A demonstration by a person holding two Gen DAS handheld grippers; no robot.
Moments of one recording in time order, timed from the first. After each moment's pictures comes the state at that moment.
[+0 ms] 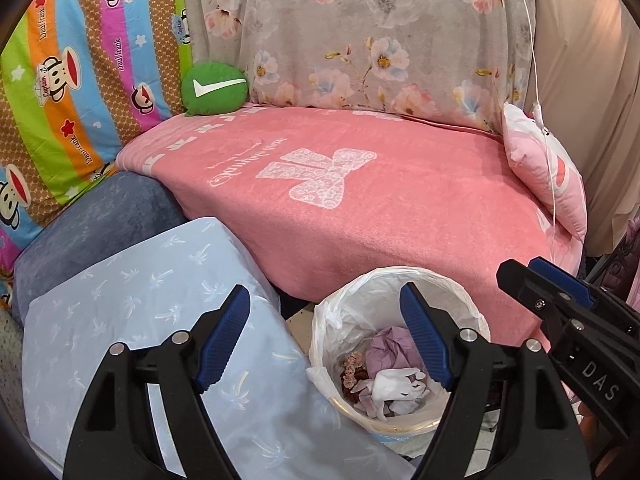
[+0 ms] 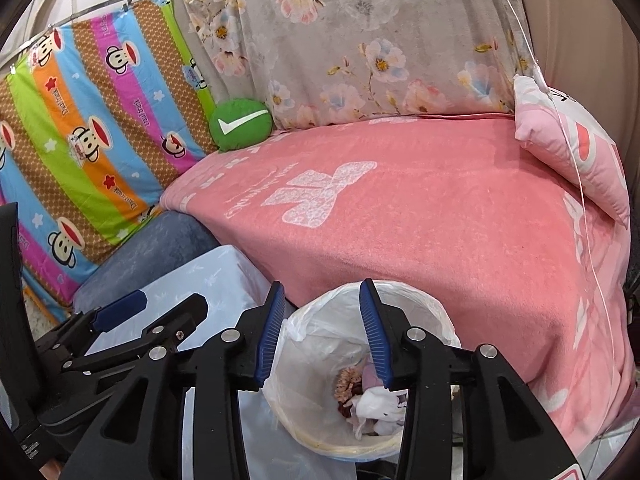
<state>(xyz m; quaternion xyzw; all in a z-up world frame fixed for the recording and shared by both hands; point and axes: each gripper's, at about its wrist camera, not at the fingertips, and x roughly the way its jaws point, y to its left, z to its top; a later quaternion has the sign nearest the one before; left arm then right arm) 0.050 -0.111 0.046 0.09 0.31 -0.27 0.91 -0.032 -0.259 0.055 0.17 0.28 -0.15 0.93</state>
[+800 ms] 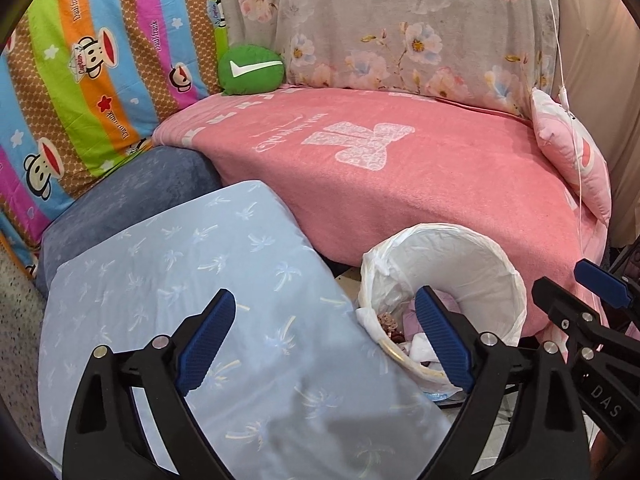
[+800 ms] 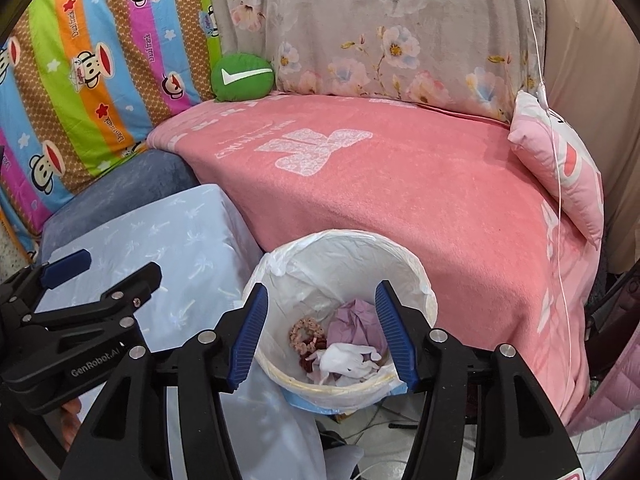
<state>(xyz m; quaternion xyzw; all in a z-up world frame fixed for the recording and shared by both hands) 0.029 -0.066 0.020 0.10 0.33 -0.21 0.92 -0.061 -0.210 0.027 0.08 0.34 -0.17 0.92</state>
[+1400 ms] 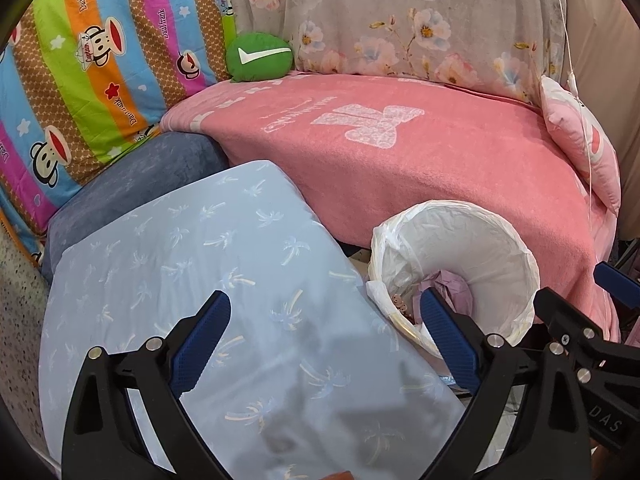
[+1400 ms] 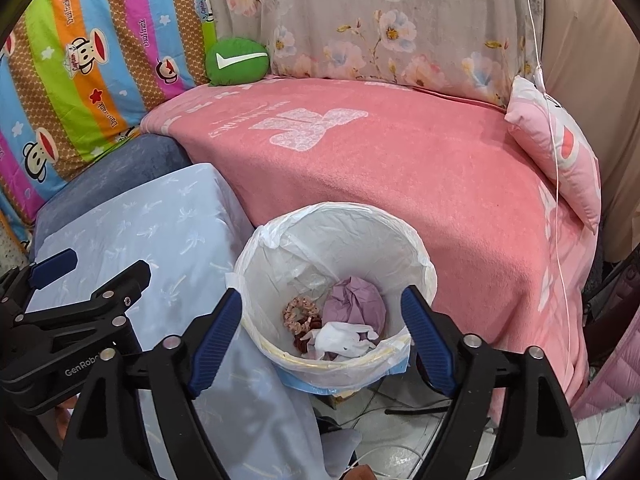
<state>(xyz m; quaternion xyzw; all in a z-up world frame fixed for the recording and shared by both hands) 0.022 -0.062 -0.001 0.10 0.35 -0.19 0.91 -0.064 -0.207 0.004 0.08 0.37 -0.18 0.91</state>
